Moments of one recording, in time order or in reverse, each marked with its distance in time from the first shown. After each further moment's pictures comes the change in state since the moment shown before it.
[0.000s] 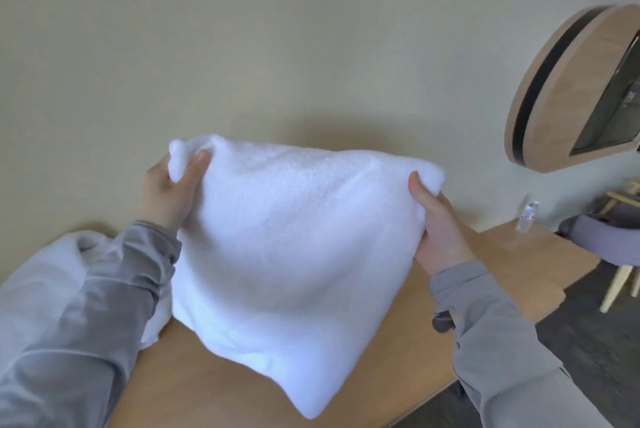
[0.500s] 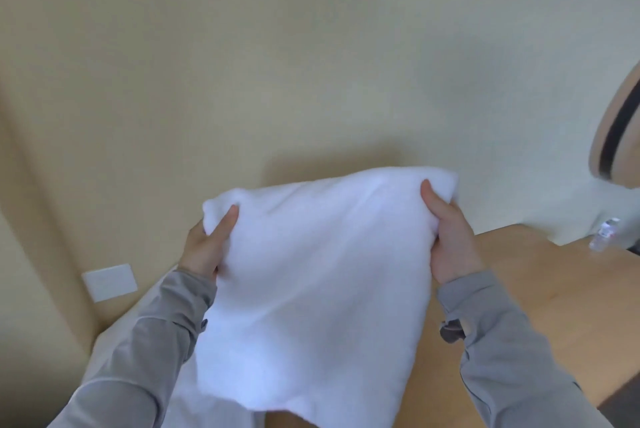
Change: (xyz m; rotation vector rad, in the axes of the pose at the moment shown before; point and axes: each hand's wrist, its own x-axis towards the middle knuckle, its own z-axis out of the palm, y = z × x) left_hand 0.072 -0.143 -0.219 -0.421 -0.125 -0.387; right_hand -0.019 0.123 0.255 0.053 -0.014 0.034
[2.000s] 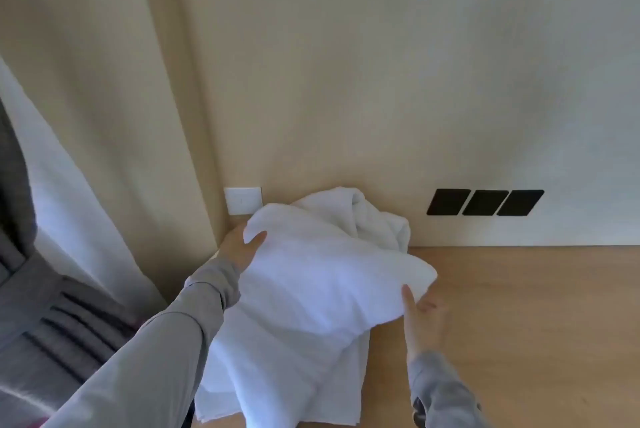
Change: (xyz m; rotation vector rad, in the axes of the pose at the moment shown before) left_hand 0.024 -0.098 -0.218 0.775 0.149 -0.320; right_hand -0.018 0.303 0.033 -0.667 0.385 0.184
